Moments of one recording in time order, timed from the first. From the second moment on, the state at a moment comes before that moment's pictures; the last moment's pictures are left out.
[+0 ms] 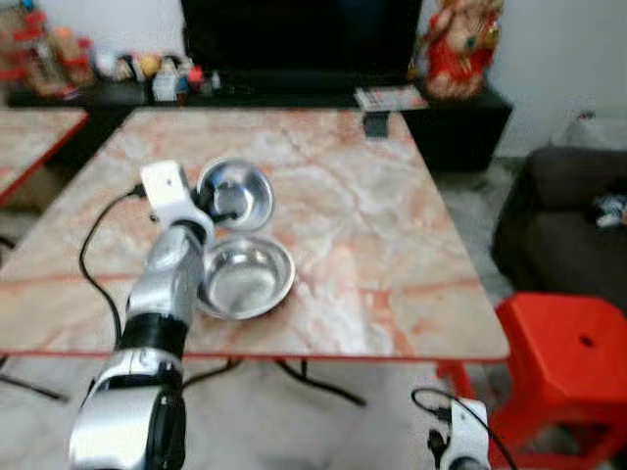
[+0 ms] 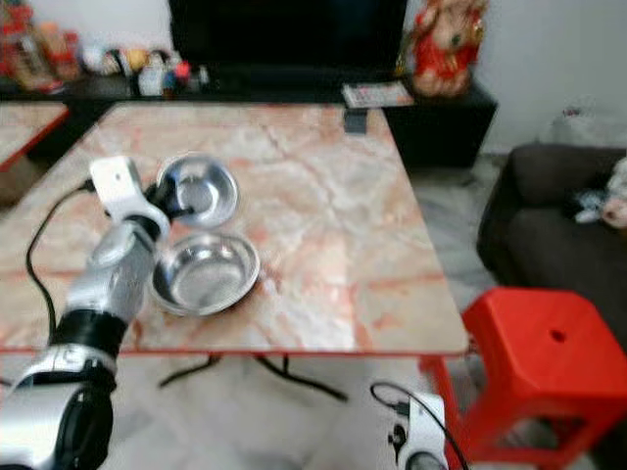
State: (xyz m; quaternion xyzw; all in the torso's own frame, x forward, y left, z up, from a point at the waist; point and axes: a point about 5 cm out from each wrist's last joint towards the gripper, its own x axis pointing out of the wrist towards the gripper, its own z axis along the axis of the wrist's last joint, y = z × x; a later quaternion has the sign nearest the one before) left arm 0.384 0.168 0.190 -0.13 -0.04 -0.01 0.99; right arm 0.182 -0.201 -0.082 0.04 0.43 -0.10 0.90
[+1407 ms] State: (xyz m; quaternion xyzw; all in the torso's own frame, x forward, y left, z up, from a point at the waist) left arm 0.376 0.162 0.168 -0.29 0.04 0.10 0.95; right arm 0.178 -0.200 -0.084 0.04 0.44 -0.10 0.89
